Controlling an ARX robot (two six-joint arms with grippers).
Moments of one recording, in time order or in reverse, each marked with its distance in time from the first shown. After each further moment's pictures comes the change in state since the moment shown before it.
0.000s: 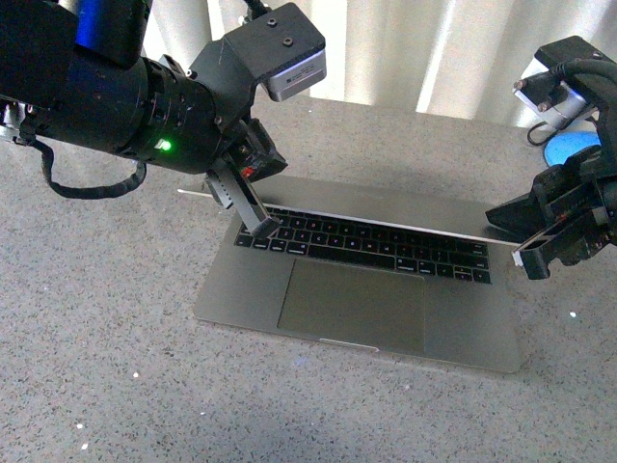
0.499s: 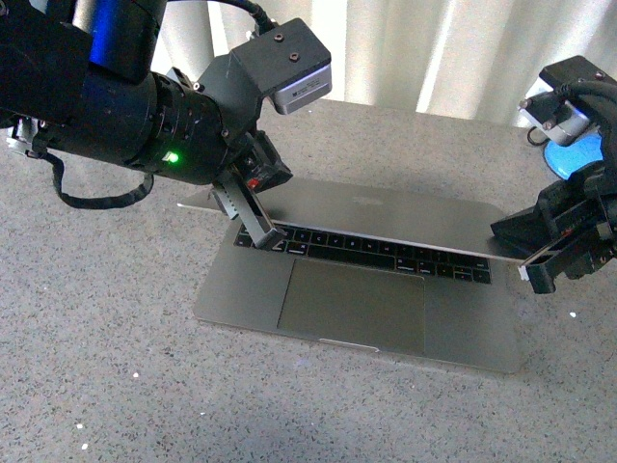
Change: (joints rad) left arm -0.010 0.024 -0.004 0.011 0.011 -0.004; right arm -0.021 0.027 -0.027 0.022 -0.008 -0.015
